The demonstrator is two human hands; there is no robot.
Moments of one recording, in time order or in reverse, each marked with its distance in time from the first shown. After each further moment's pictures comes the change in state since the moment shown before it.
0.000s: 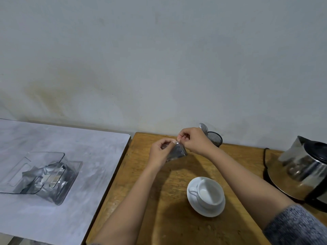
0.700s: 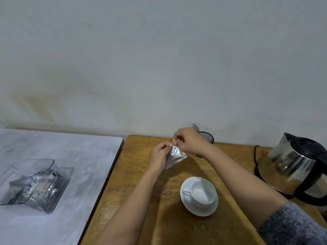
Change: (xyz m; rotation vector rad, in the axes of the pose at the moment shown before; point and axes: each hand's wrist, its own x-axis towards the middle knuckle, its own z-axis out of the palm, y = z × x) left_hand -0.003 0.001 0.027 -0.199 -0.046 -0.183; right_hand -0.008 0.000 -0.021 -0.261 -0.109 -0.069
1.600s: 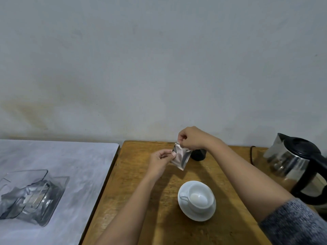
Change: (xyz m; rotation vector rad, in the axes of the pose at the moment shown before) left_hand 0.010 -0.013 0.005 0.115 -0.077 0.029; right_hand 0.002 0.007 -0.038 0.034 -0.146 0.211
